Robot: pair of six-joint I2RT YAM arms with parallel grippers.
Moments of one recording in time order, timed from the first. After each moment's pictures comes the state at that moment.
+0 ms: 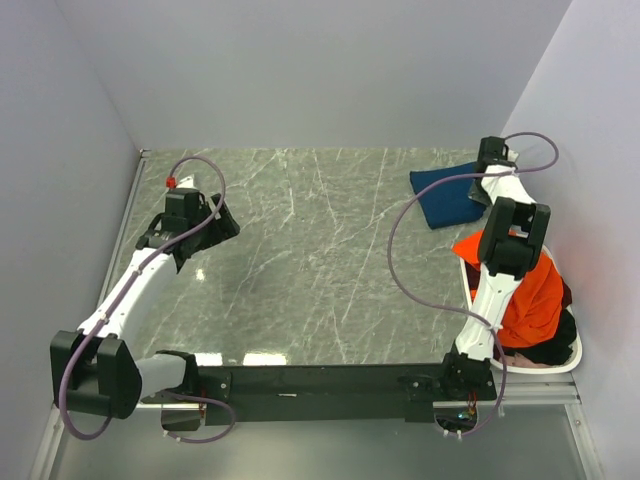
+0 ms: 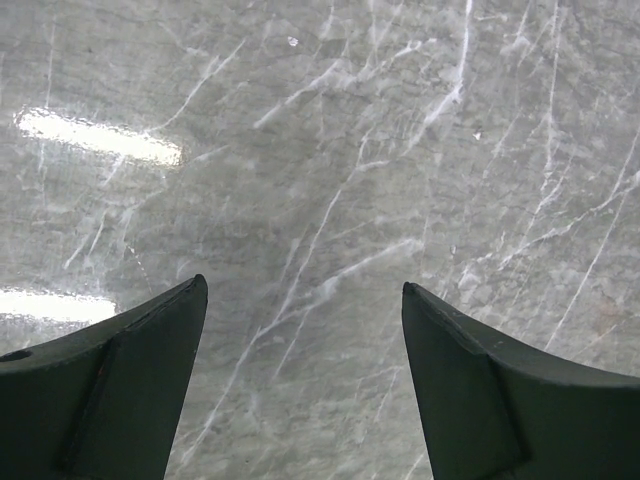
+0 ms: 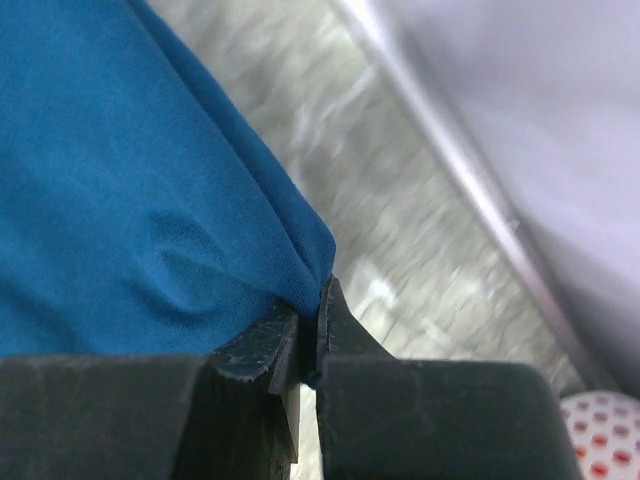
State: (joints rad) left arm -0.15 1.19 0.90 -0.42 -0.01 -0.54; right arm -0.23 2.19 1.77 -0.57 0.38 0.25
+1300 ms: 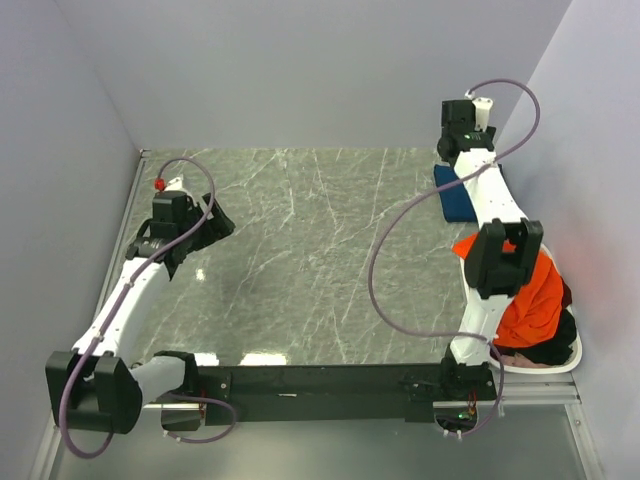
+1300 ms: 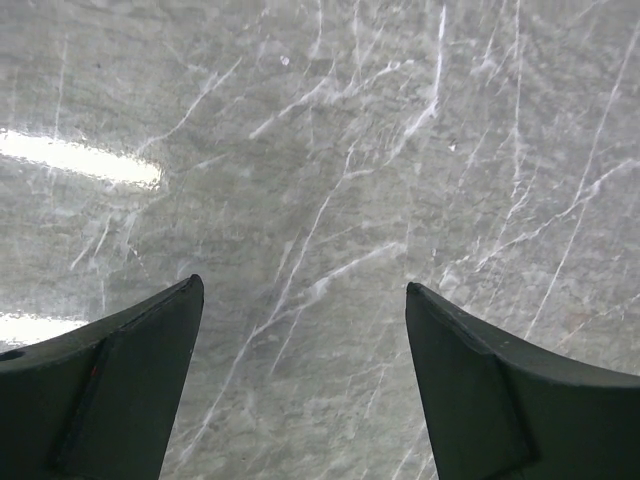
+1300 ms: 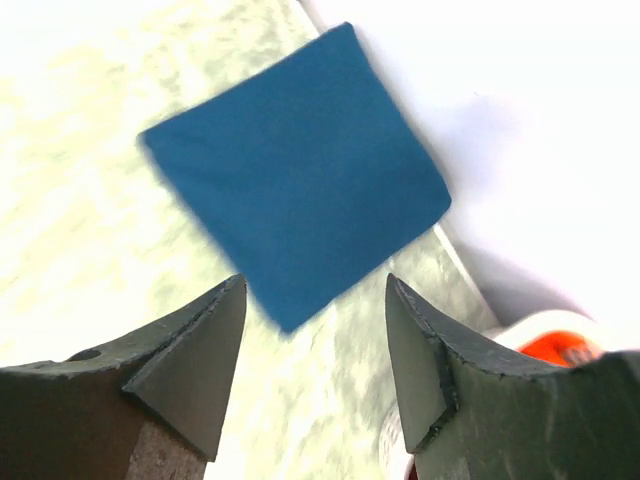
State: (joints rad) left arm -0.10 1.13 0.88 -0.41 0.05 -0.54; right arm 0.02 1.97 1.88 -0.64 0.67 0.19
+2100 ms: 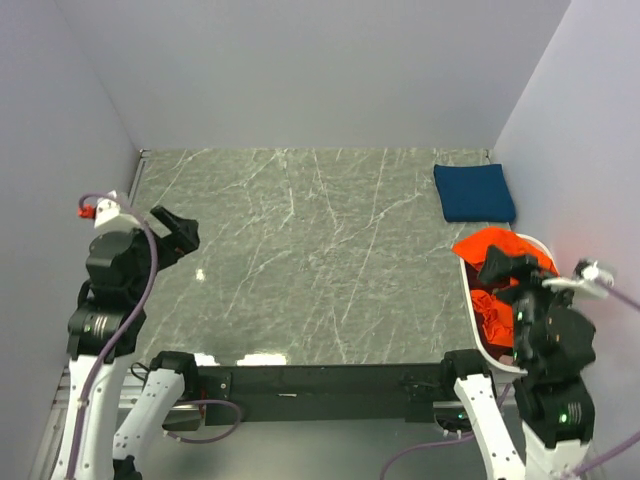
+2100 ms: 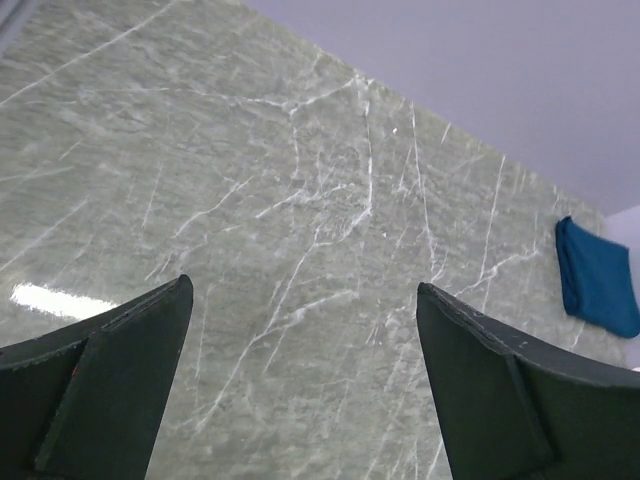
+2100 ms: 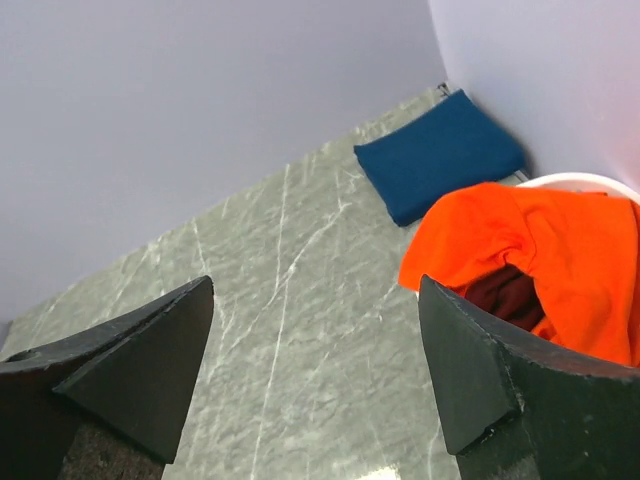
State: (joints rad) left arm -0.10 0.62 1.01 -0.68 -0.12 -0.55; right arm 0.08 0.32 1.05 -0.78 0.34 0.44
